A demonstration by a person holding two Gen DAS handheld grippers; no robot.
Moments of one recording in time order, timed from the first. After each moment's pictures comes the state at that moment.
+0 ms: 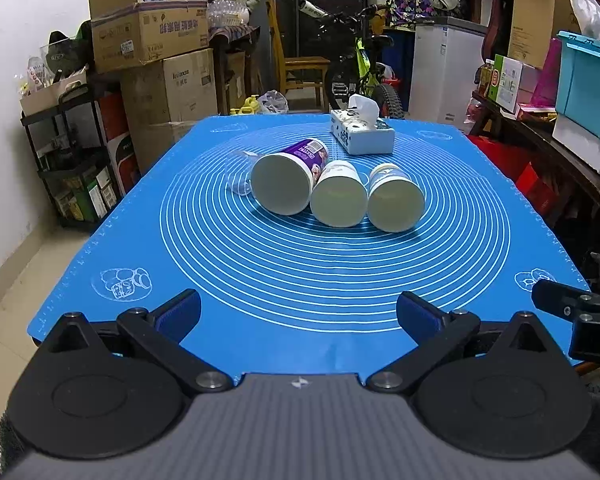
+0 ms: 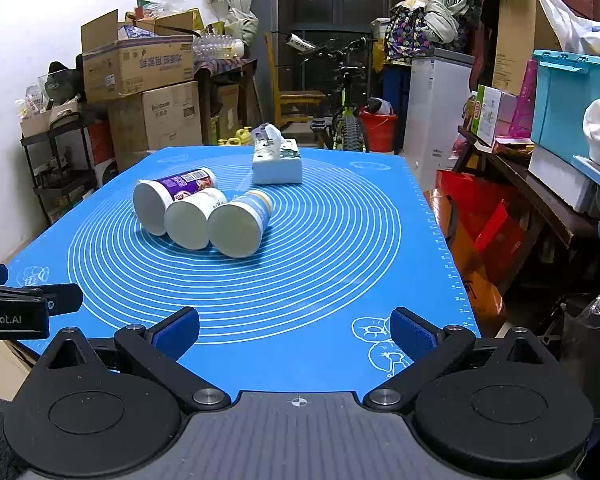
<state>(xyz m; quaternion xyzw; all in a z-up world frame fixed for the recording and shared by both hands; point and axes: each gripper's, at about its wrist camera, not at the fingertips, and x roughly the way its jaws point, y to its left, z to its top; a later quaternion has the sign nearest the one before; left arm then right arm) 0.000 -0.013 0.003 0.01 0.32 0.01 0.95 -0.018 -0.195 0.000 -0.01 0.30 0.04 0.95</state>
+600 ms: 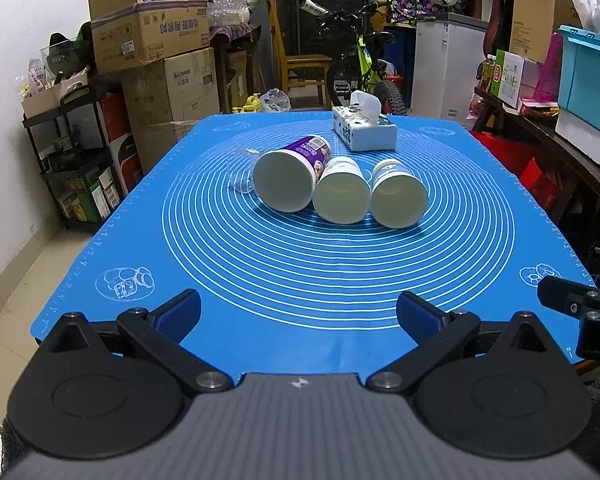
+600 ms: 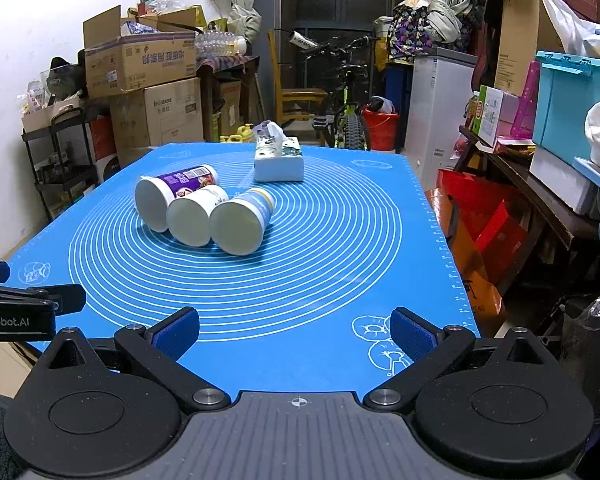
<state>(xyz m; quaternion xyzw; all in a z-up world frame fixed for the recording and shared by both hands) 0.000 -0.013 -0.001 0.02 0.32 0.01 0.95 -0.019 -0.194 0.000 -0.02 0.30 0.04 0.95</state>
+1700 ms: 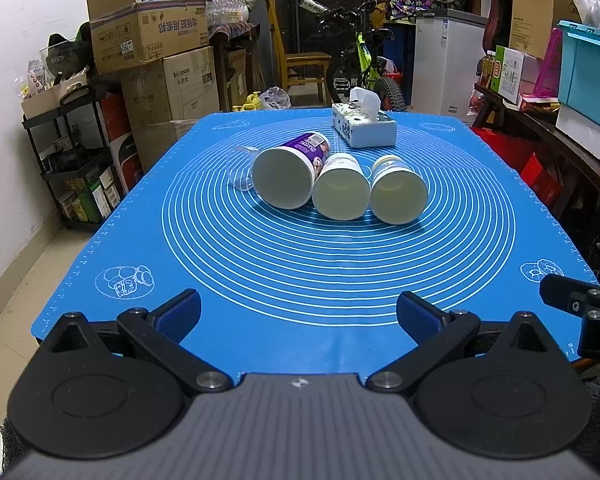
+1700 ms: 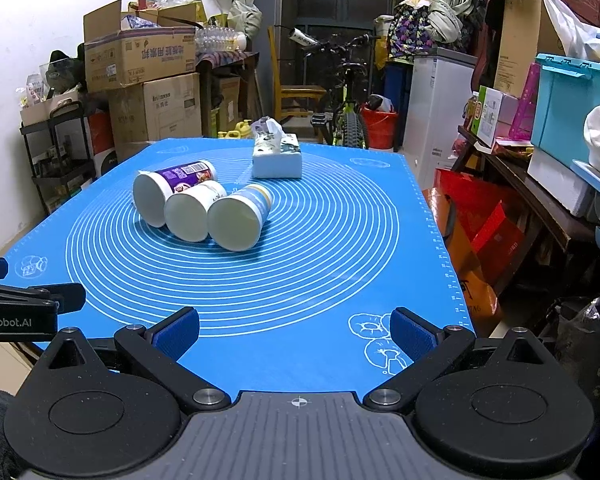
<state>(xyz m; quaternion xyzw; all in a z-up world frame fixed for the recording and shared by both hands) 0.000 -0.014 -0.001 0.02 0.32 0.02 0.95 -0.021 -0.196 0.003 -0.02 0.31 0.04 0.95</state>
